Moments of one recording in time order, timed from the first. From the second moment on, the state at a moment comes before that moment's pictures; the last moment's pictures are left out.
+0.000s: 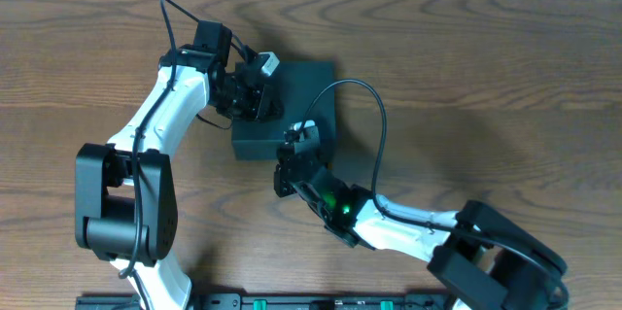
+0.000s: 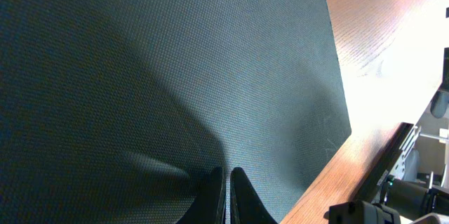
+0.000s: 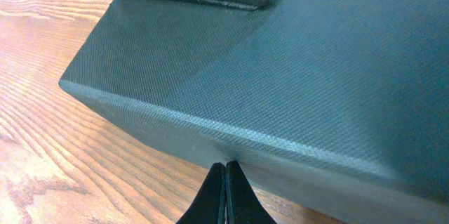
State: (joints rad) left arm -0.17 1.89 1.36 -0.86 0.70 0.10; right arm 0.96 1.74 0.71 0.43 0.23 0.66
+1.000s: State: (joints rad) left arm -0.17 1.89 1.36 -0.88 0.70 0.10; right arm 1.00 1.93 0.72 0.69 0.31 0.71
